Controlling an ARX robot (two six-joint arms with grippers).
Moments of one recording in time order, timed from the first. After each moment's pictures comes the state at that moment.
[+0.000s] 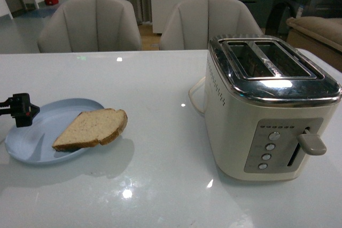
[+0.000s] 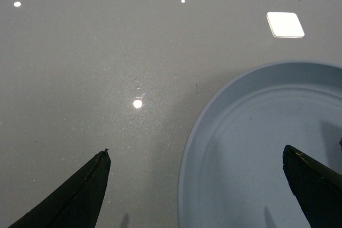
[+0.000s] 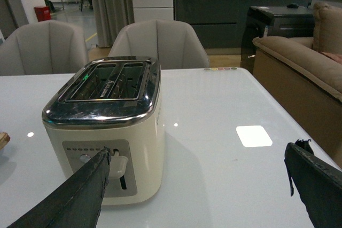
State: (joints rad) left arm 0.25 2.22 1.07 0.60 0.25 0.06; right arm 0.00 0.00 0.01 0.00 0.00 0.00
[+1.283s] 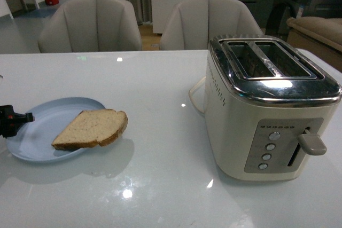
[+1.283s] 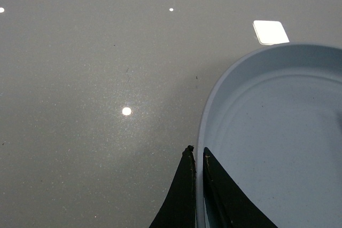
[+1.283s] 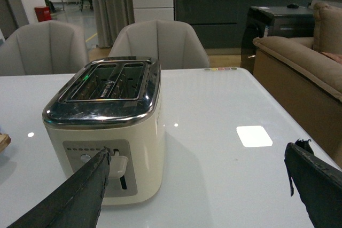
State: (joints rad) left arm 0.27 2.34 1.09 0.71 0.31 0.05; right arm 0.00 0.00 0.01 0.00 0.00 0.00
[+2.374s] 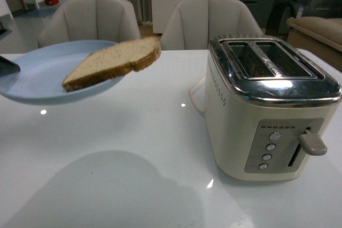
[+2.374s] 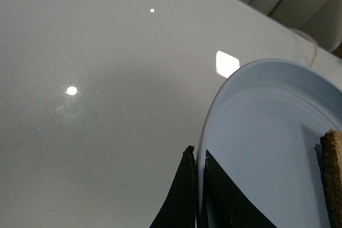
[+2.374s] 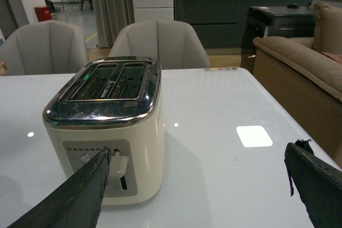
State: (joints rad) left arm 0.10 1.71 0.87 0.37 0.23 -0.44; right arm 0.00 0.00 0.01 0.00 0.00 0.00
